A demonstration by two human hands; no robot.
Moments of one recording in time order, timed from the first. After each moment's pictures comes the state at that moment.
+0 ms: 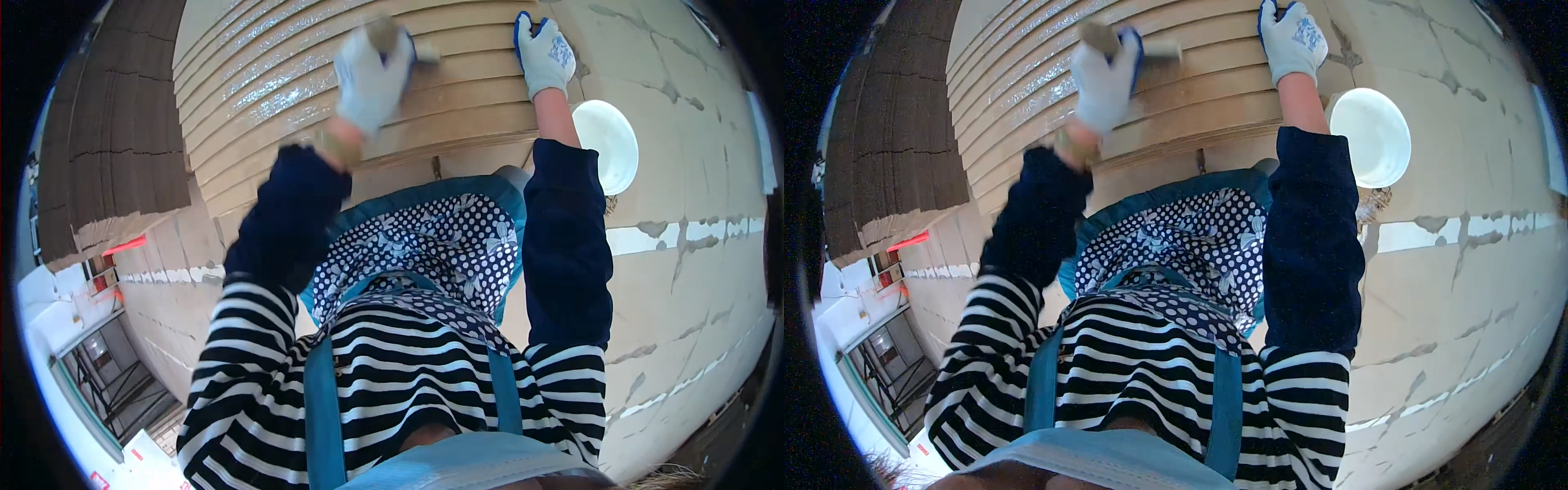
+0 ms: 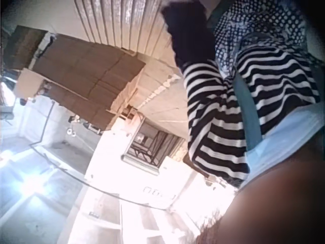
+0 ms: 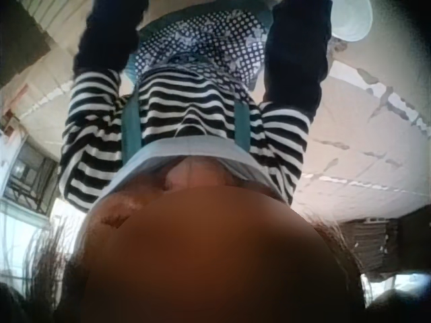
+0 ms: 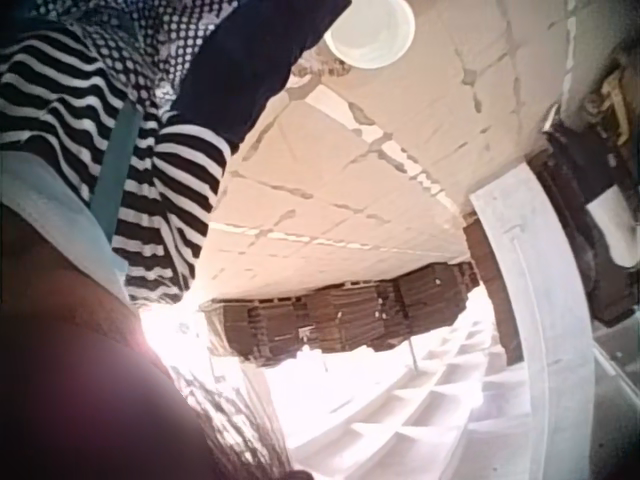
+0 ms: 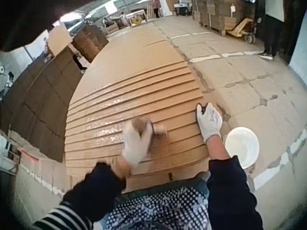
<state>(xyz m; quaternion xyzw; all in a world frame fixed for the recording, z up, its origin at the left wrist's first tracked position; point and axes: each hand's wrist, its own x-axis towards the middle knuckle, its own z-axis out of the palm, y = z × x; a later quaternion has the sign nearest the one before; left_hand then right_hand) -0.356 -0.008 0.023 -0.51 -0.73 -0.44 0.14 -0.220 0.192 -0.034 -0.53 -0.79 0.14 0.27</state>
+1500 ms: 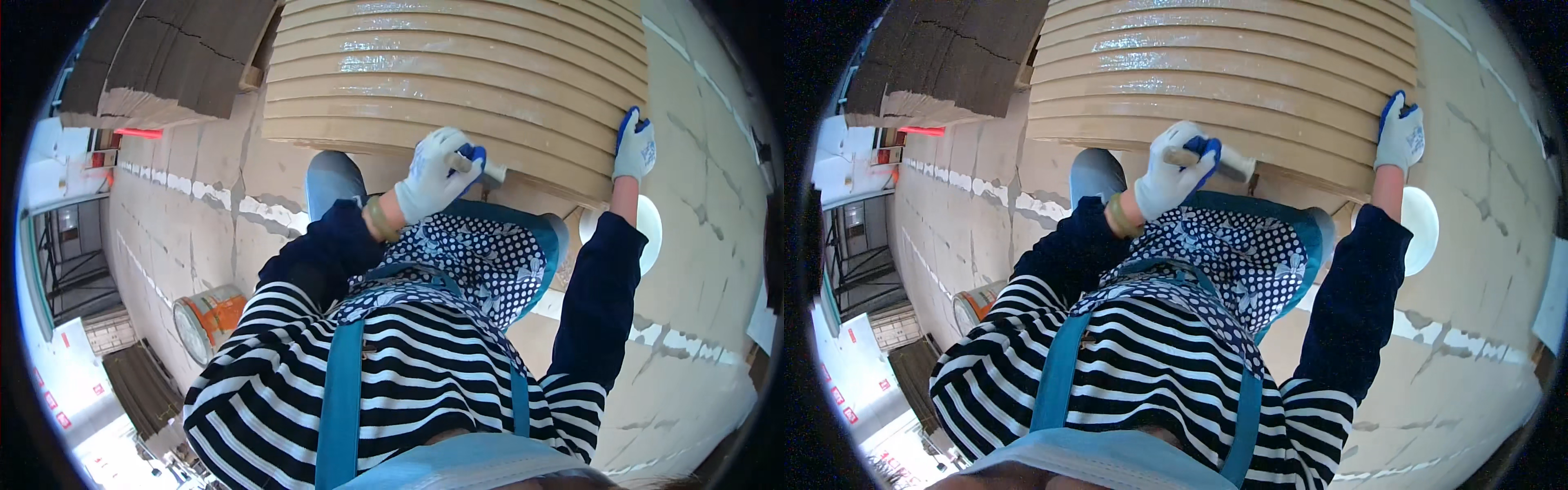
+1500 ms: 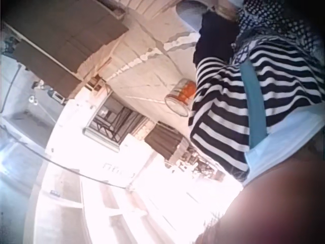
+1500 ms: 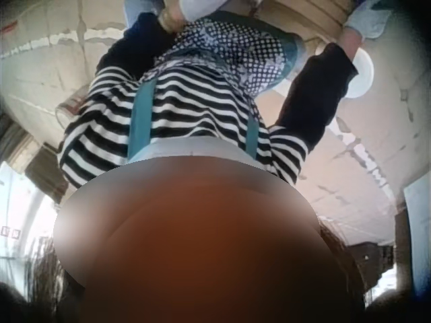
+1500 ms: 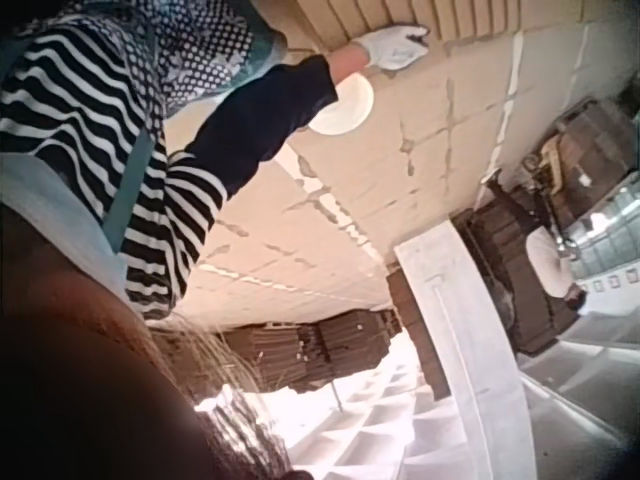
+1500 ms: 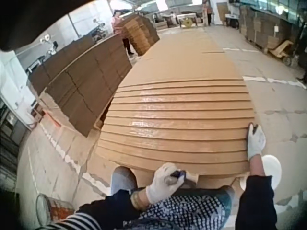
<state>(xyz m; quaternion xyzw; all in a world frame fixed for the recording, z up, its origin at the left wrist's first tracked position) -0.311 -0.150 0.013 -0.48 -0.74 -0.46 0.03 -0.215 0.194 -0.035 -0.52 -0.80 0.16 0.26</state>
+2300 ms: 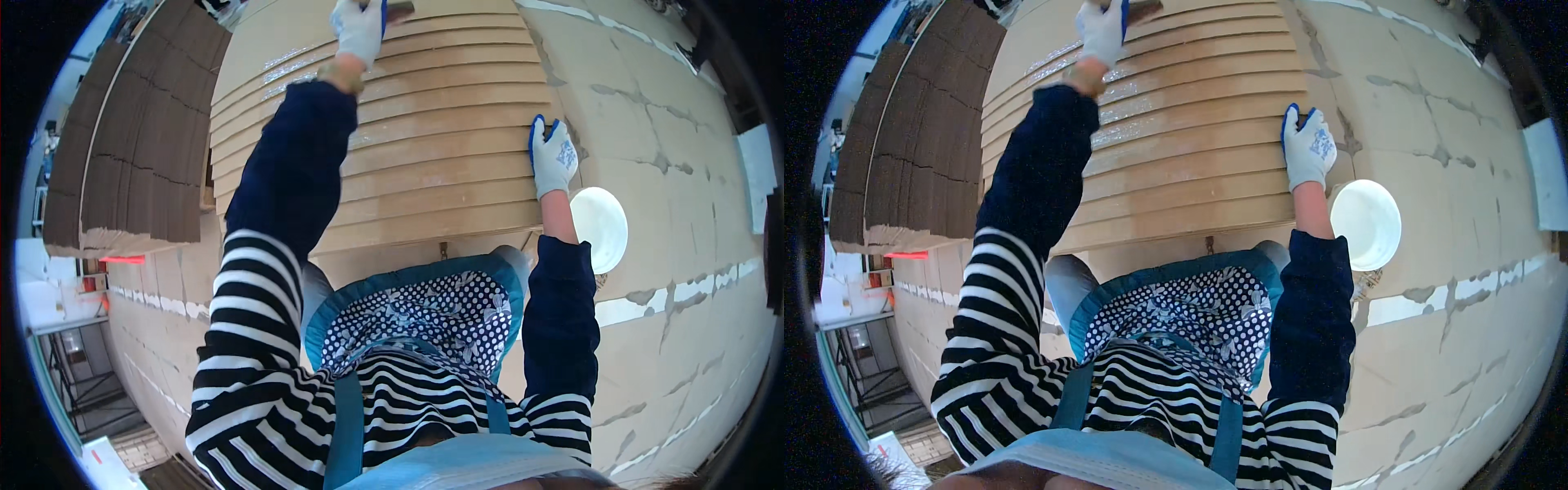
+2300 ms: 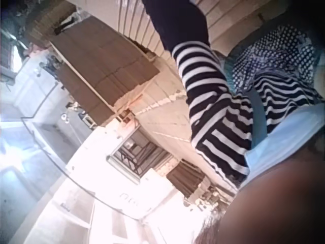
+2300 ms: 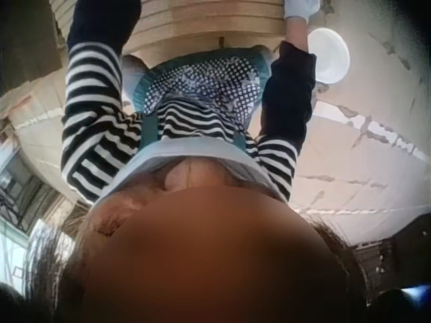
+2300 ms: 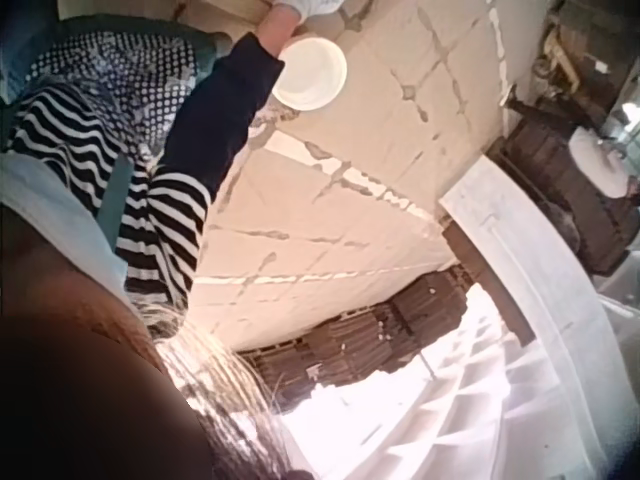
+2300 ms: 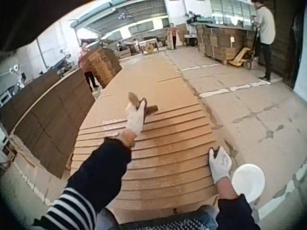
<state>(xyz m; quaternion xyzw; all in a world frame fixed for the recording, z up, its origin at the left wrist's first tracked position) -0.508 0.098 0.107 -0.39 -0.70 -0.56 0.22 -0.219 0.191 -0.033 -0.55 -0.78 0.13 0.26</state>
